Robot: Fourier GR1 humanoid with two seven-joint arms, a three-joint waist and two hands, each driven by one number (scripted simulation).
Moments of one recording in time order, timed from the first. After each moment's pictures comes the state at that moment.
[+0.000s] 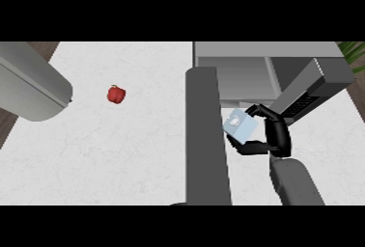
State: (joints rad) left arm 0.29 0.10 0.67 -2.10 0.58 -0.61 0.11; right arm -0.32 -0.04 -0.07 -0.99 0.11 -0.08 -0.70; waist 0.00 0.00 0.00
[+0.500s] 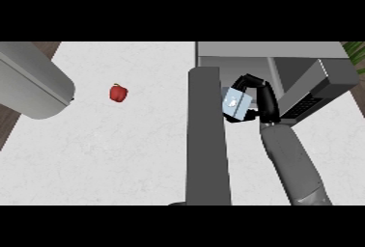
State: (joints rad) left arm 0.27 0.12 0.68 -2.08 0.60 -0.60 0.14; right arm -0.61 -0.07 -0.07 -0.80 0.24 -0.25 -0.56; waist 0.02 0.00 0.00
